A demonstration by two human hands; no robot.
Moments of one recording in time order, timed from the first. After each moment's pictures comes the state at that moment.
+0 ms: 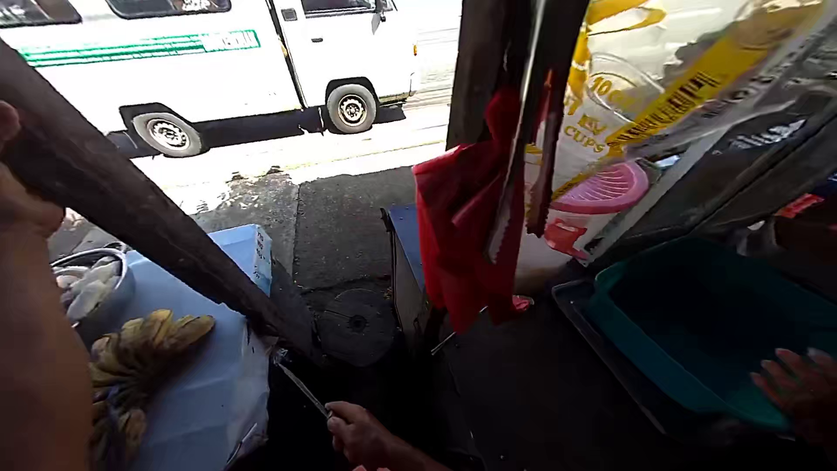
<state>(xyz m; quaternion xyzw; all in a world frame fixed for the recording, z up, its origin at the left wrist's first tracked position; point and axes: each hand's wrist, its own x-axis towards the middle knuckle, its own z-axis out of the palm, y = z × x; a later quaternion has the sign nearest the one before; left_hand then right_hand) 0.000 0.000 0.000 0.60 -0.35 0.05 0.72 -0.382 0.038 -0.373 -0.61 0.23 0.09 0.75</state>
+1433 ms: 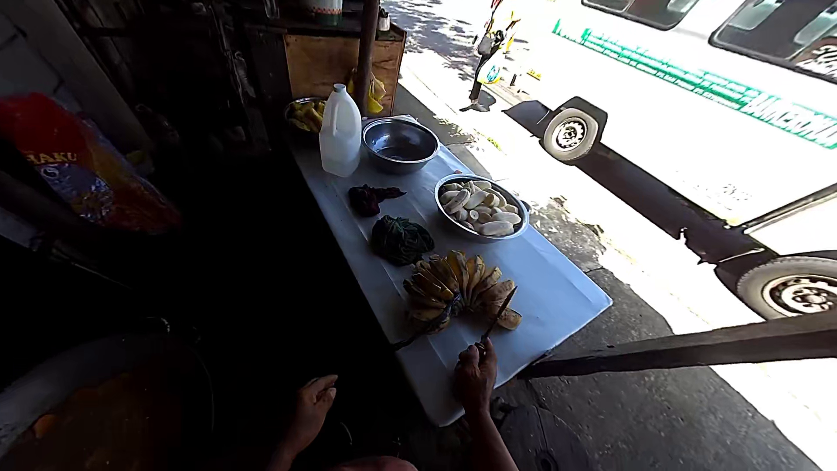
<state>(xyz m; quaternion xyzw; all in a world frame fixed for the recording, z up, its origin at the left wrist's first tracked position) -0.230 0.498 -0.361 0.81 0.21 -0.09 0.54 -0.076 0.188 -0.375 -0.76 0.13 -0.11 0.63</state>
